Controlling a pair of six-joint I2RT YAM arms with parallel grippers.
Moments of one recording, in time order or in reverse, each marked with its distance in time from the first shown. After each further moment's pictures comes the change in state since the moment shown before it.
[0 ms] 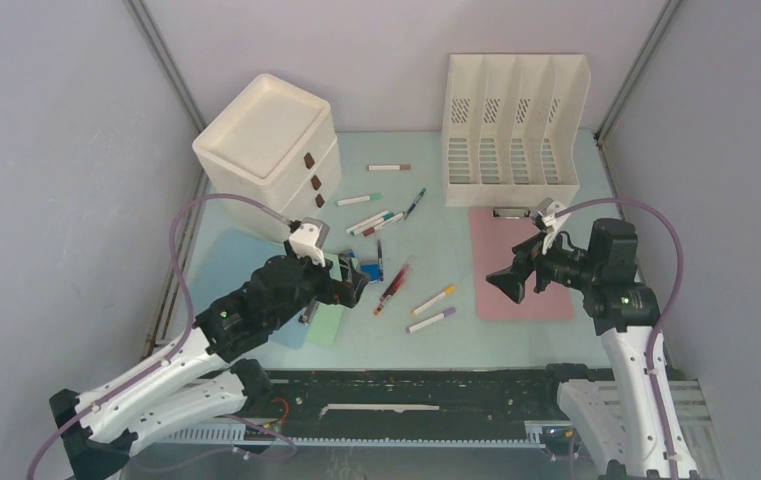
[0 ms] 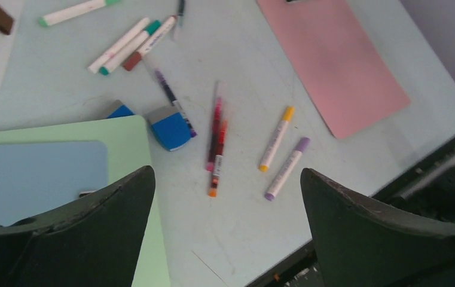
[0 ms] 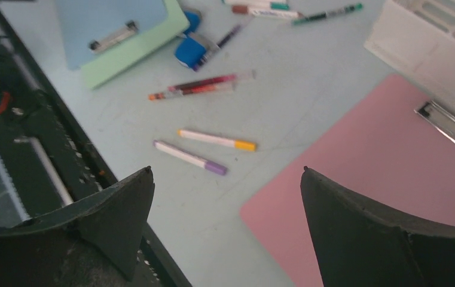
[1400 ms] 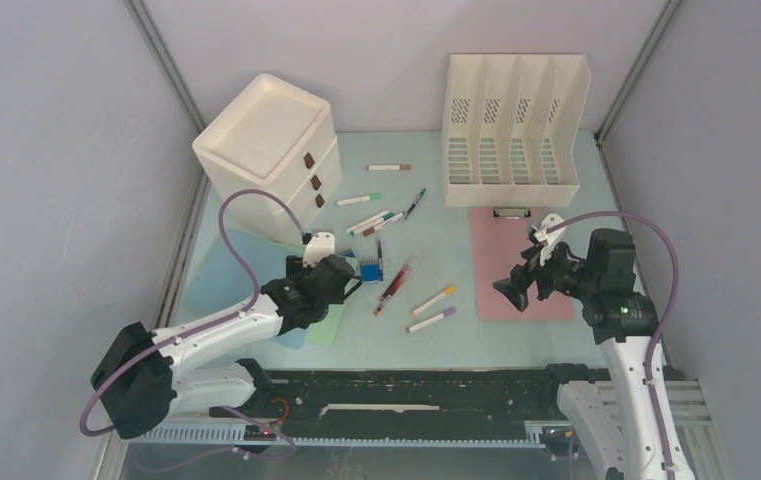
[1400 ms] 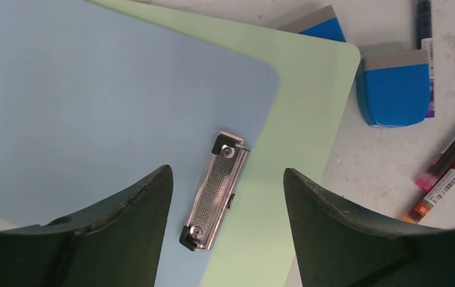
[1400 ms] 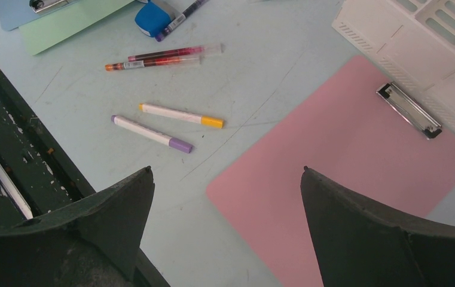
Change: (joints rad) left arm 0.055 0.417 -0.098 -0.079 -0.477 -0.155; right arm 0.017 -0.048 -0.055 -0.045 0.137 -0.167
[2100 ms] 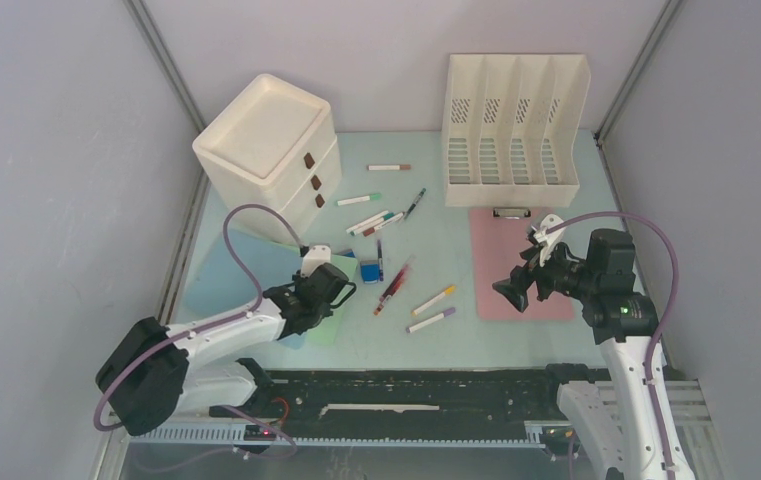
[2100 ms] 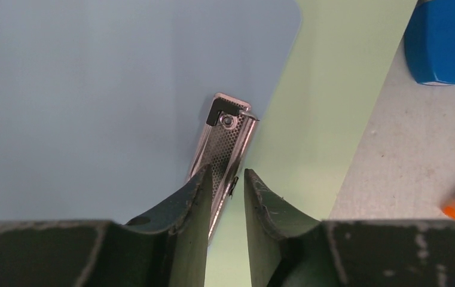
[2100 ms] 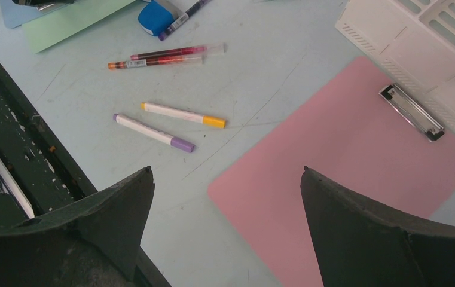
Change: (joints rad) left arm 0.059 0.037 -0.127 0.093 0.140 -0.019; right arm 0.002 0.000 0.000 -0.003 -0.007 -0.007
